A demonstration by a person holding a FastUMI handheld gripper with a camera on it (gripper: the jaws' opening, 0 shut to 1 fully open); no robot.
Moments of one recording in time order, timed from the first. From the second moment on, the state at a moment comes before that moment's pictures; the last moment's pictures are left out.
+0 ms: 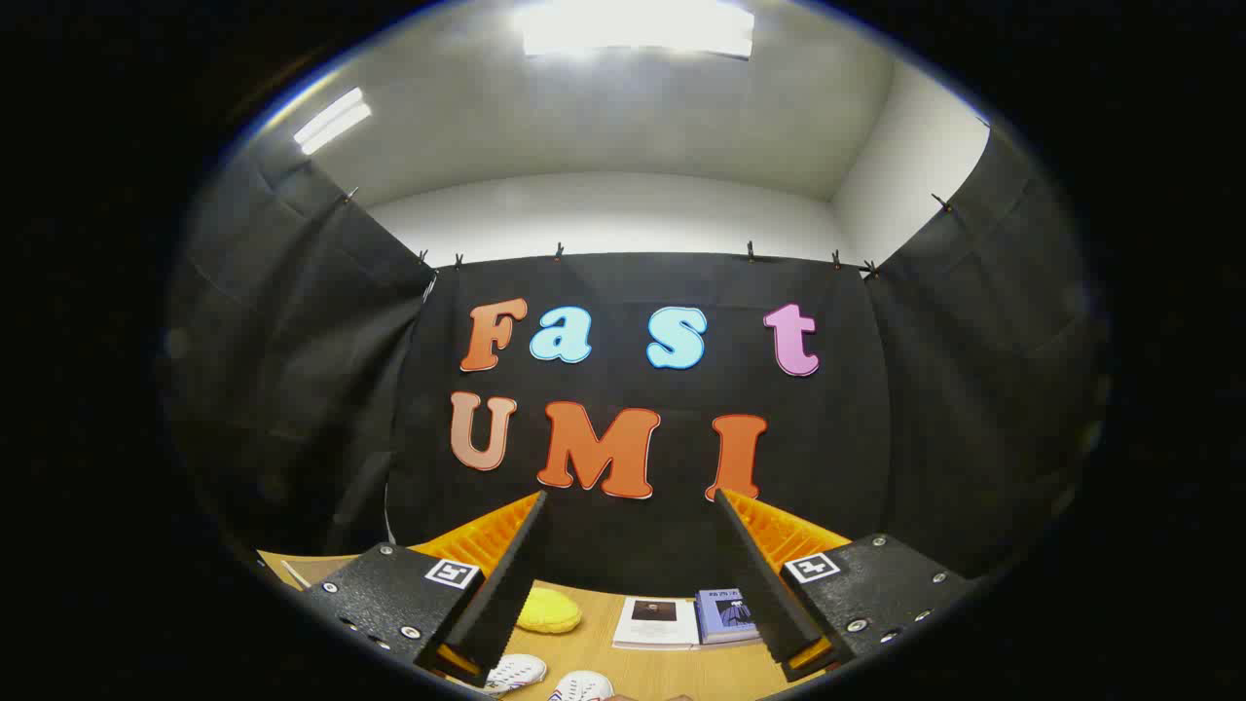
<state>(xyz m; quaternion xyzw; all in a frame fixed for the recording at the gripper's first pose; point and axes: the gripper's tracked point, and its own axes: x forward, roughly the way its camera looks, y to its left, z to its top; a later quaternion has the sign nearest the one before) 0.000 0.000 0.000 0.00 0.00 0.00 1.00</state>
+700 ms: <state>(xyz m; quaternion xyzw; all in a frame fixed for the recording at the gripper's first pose) -0.007 0.021 0.002 0.01 0.01 0.02 1.00</state>
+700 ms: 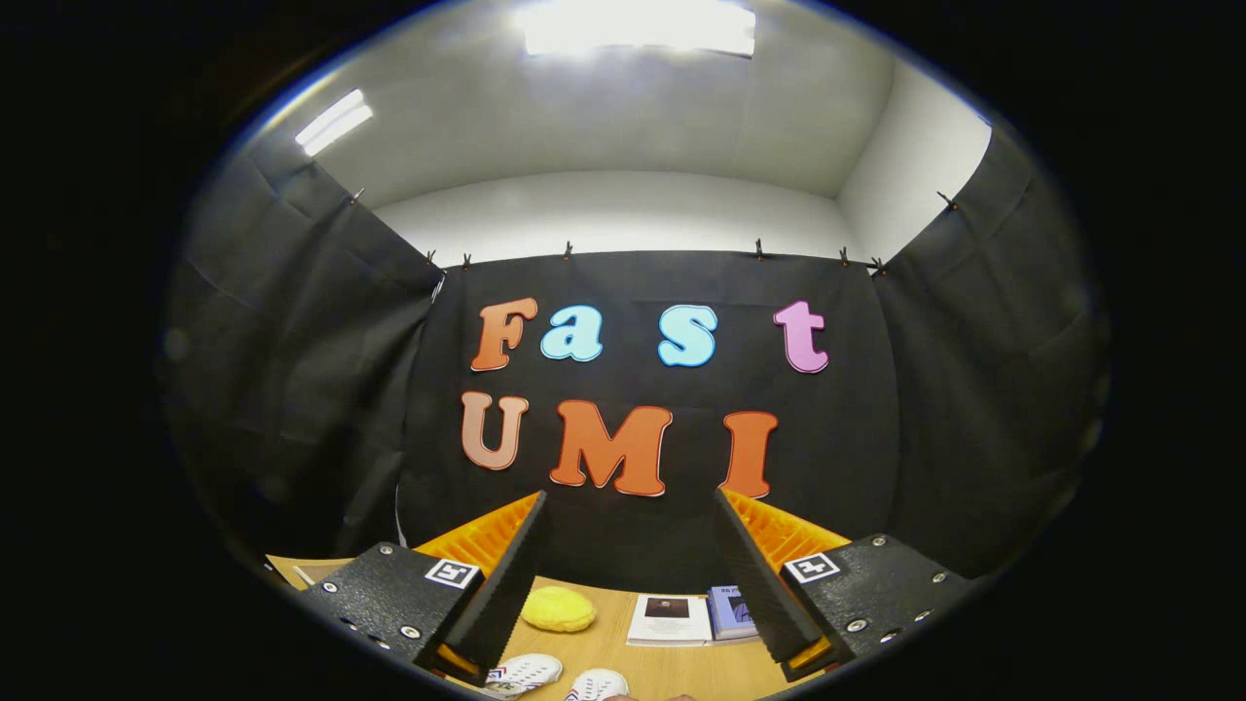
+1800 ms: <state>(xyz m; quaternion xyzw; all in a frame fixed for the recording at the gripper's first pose) -0.009 0.204 -0.192 0.20 0.22 0.24 0.92</state>
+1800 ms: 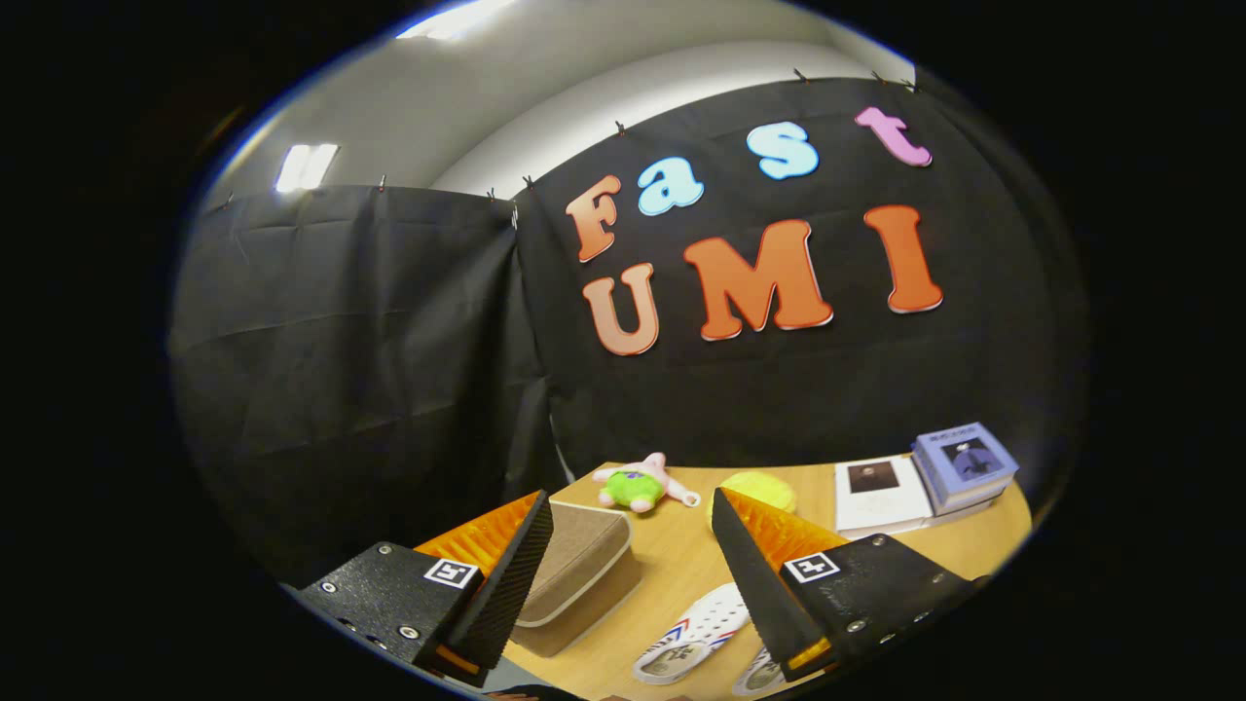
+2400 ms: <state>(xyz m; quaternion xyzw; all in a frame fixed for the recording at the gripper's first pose) -0.026 0.300 -0.287 0.32 0.39 0.31 0.81</state>
